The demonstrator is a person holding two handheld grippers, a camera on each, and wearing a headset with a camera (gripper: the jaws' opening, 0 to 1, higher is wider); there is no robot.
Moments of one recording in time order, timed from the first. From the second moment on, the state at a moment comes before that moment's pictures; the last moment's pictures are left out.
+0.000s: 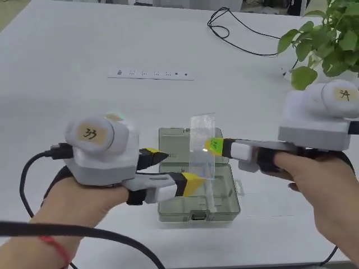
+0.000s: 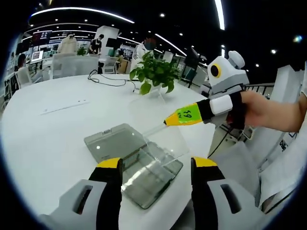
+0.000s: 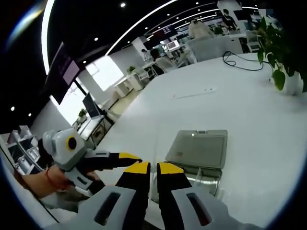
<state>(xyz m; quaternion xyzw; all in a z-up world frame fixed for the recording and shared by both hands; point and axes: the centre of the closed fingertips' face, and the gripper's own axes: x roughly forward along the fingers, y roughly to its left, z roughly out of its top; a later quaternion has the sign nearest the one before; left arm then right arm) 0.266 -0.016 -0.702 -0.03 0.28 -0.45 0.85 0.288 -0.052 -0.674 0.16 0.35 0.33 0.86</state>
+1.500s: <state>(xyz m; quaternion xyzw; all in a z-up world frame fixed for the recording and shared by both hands) 0.244 0.017 -0.744 0.07 0.23 -0.55 0.80 0.292 -0.050 -0.770 0.13 0.58 0.19 0.78</state>
